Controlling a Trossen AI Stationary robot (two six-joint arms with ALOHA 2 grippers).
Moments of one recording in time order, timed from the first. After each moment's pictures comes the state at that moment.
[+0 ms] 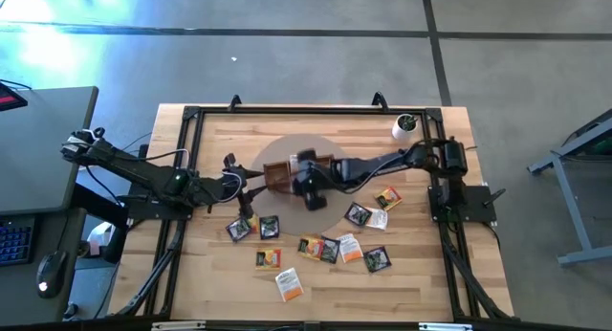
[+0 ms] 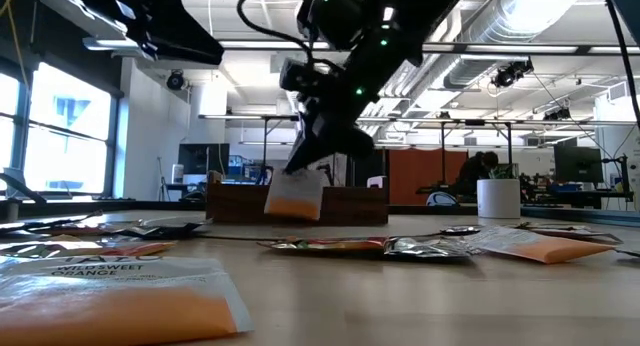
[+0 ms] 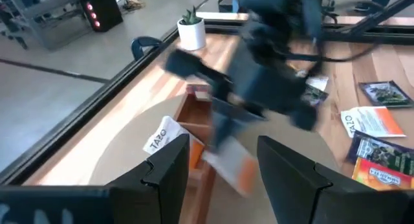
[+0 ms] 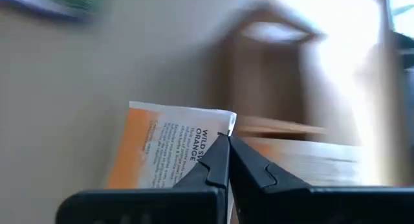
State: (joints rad) left arm -0.33 0.93 0.58 -0.08 -0.70 -0.21; right arm -0.04 1.97 1.31 -0.15 0.26 -0.50
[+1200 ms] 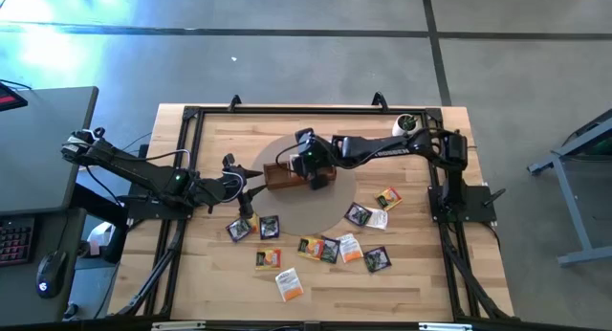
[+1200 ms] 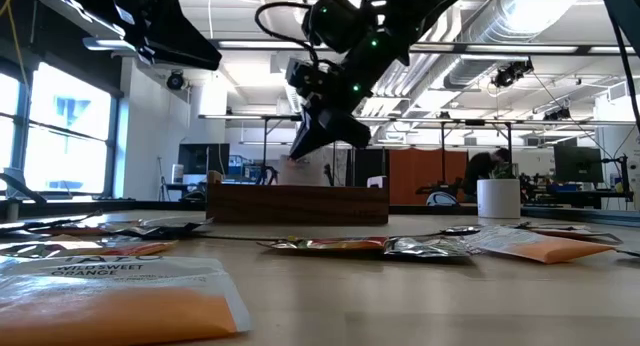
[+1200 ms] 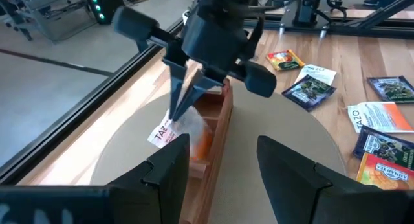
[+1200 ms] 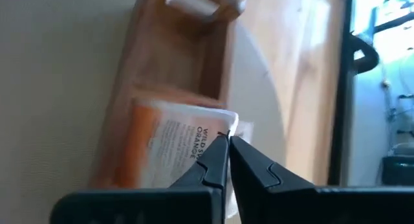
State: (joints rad) left arm -0.33 0.93 0.58 -0.11 -0.71 -0.23; right arm -0.18 1.95 1.39 -0.22 0.14 -0.69
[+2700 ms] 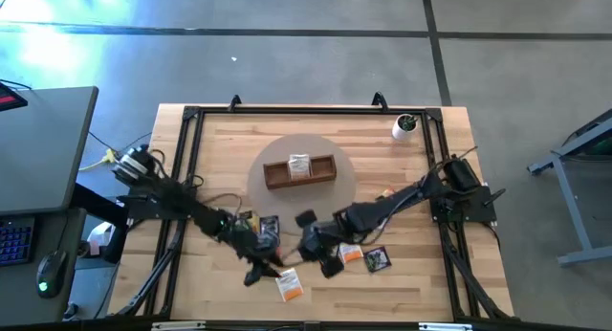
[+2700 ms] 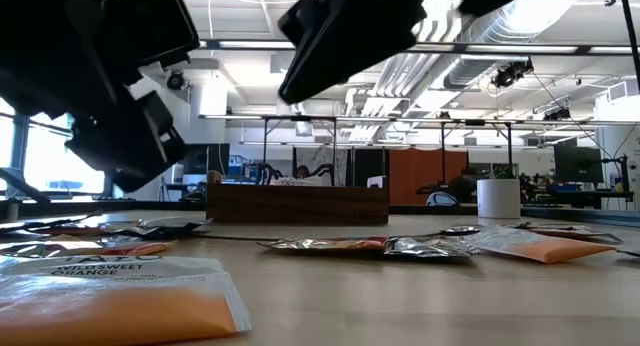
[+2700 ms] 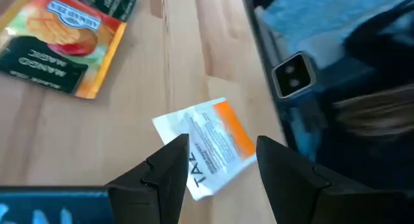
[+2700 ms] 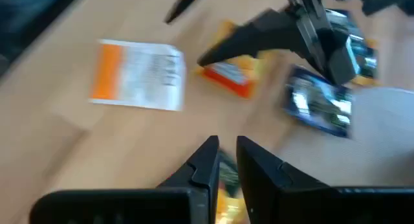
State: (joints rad) left arm -0.54 1.68 0.62 0.57 0.02 -0.66; right arm 0.35 1.95 1.44 -0.35 0.01 -0.18
